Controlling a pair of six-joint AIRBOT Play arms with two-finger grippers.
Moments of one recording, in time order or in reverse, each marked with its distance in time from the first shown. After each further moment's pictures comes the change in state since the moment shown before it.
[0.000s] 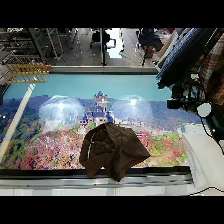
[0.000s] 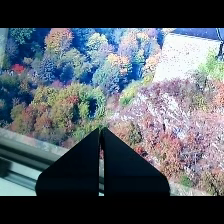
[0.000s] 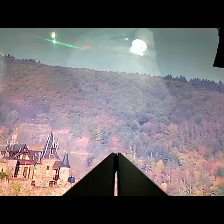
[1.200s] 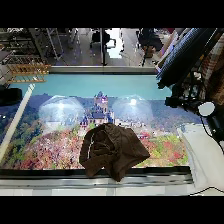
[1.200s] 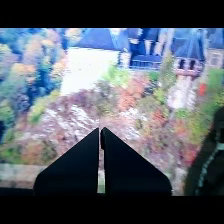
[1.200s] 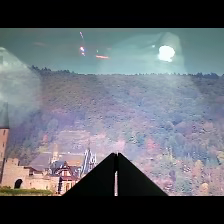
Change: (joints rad) left arm -0.005 -0.071 0.000 -0.390 -0.028 -0.034; right arm 0.000 0.009 0.000 0.184 -0.005 0.001
